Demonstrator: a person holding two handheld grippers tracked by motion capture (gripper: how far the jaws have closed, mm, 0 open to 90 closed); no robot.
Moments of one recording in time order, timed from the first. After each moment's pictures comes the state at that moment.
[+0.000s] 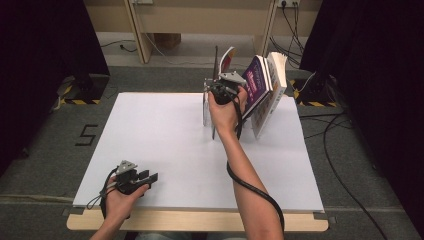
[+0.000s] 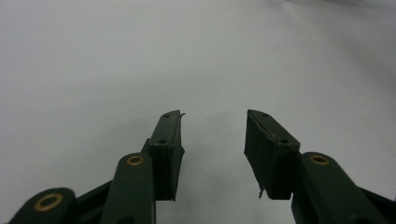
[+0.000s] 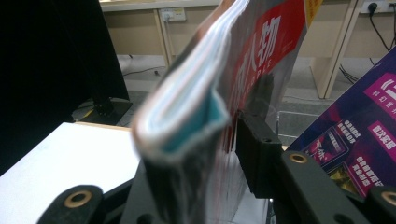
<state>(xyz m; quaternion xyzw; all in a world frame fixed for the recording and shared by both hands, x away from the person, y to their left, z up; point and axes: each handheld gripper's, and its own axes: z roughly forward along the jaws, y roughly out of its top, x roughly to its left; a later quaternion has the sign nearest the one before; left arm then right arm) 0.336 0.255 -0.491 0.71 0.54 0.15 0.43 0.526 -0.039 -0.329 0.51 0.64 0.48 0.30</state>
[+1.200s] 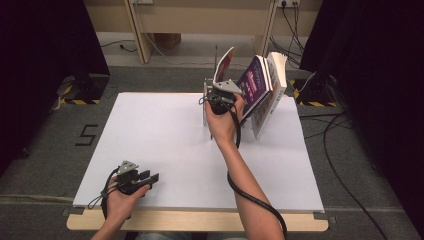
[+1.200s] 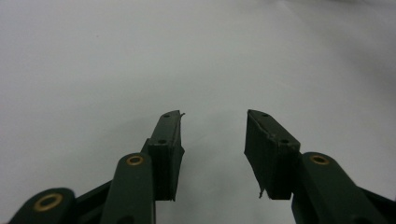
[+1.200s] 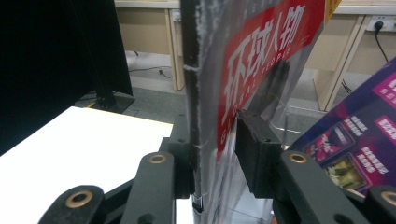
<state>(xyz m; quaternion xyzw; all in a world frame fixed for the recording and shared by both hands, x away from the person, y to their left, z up) 0.335 0.253 -0.492 0.71 0.54 0.15 0.42 0.502 -0.030 -0.340 0.48 0.66 0.48 0.33</state>
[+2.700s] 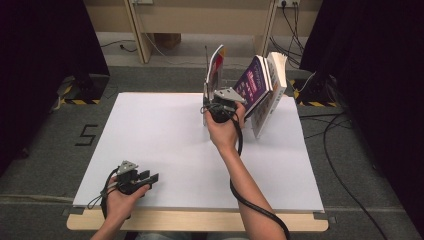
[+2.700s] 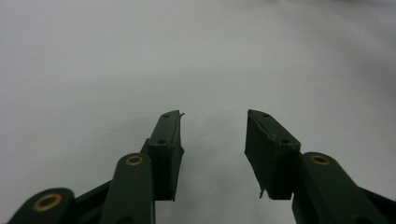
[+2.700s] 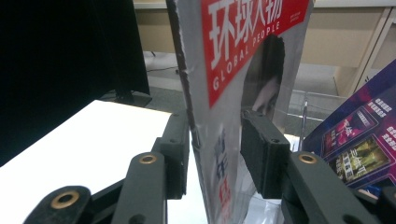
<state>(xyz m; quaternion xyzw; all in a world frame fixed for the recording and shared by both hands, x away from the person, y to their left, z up) 0.336 0.254 -0.492 0.71 0.54 0.15 0.43 0.484 -0.036 -0.352 0.47 0.67 0.50 0.30</state>
